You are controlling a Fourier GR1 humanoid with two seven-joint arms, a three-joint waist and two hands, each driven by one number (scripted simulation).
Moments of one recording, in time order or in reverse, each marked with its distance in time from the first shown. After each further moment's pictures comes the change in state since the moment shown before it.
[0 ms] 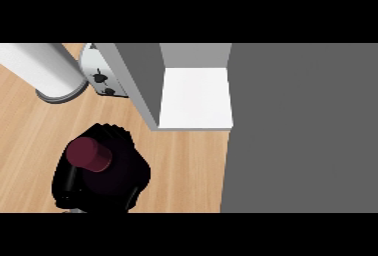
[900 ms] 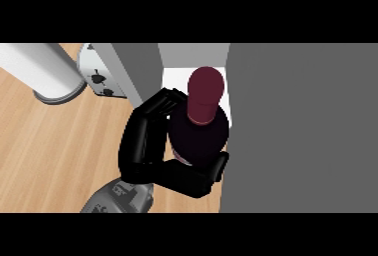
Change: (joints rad) left arm -0.403 -0.011 -0.316 0.102 -0.023 0.525 0.171; right arm 0.042 -0.001 -0.038 0.002 -0.015 0.040 -0.040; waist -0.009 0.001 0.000
